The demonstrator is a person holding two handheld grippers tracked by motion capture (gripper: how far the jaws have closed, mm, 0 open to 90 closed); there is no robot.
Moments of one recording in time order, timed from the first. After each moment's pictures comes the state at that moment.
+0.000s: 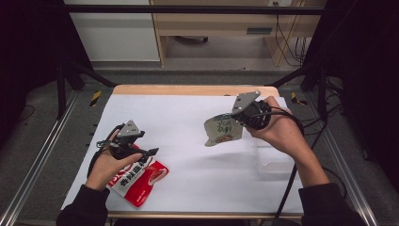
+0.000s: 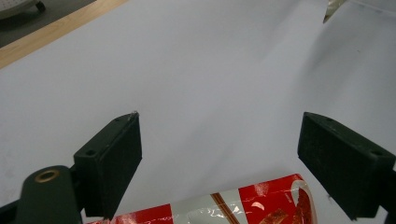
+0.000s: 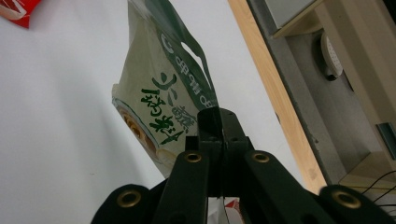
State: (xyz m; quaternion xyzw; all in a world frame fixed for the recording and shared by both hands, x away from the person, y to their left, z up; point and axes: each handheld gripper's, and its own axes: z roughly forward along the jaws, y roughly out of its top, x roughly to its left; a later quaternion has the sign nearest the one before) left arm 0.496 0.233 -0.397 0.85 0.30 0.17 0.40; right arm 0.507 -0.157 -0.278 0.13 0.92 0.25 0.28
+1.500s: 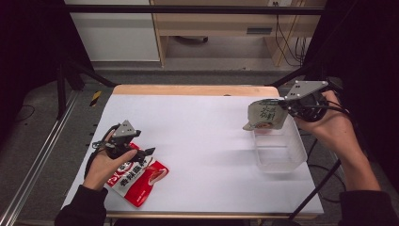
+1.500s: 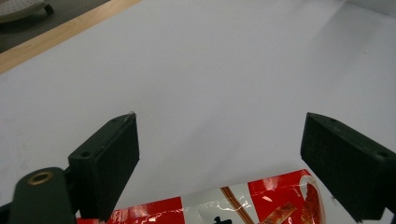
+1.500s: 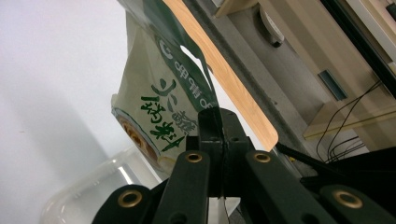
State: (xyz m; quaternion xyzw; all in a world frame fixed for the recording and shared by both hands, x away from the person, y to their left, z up) left arm 0.496 0.244 -0.398 0.85 0.30 0.18 0.40; right arm 0.502 -0.273 -0.255 0.25 0.87 0.25 0.34
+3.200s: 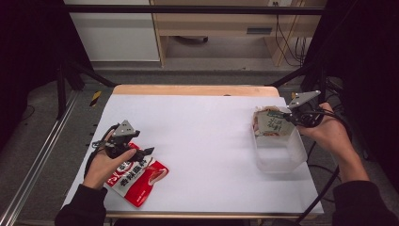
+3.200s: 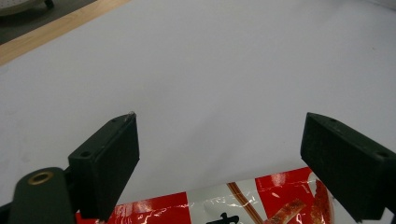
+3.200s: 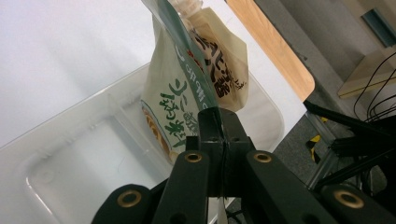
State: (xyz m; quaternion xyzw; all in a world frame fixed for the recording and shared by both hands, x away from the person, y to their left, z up) left arm 0.500 0.248 -0.403 0.85 0.31 0.17 0.40; right arm 0.542 -0.314 -0.328 0.30 0.89 0.22 0.27
